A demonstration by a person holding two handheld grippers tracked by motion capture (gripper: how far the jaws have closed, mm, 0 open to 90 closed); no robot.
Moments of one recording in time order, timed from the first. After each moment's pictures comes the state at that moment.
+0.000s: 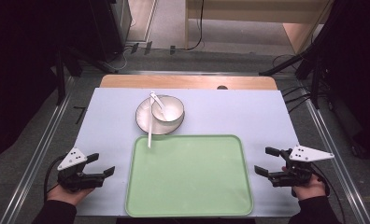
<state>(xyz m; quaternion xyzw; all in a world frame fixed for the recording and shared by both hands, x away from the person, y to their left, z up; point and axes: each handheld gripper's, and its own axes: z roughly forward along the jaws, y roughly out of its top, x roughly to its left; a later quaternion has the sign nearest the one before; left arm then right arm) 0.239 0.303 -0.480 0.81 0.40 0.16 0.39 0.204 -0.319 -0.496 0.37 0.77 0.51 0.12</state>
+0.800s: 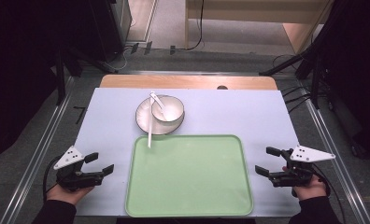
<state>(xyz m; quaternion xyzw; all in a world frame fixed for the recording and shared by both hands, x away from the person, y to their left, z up) 0.241 0.306 -0.480 0.80 0.42 0.15 0.41 0.203 -0.320 -0.496 0.37 0.77 0.51 0.13</state>
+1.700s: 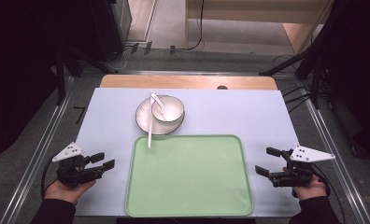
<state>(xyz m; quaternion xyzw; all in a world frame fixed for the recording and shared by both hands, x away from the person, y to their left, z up) 0.248 0.297 -0.462 0.78 0.46 0.10 0.41 0.203 -0.321 -0.498 0.38 0.76 0.51 0.13</state>
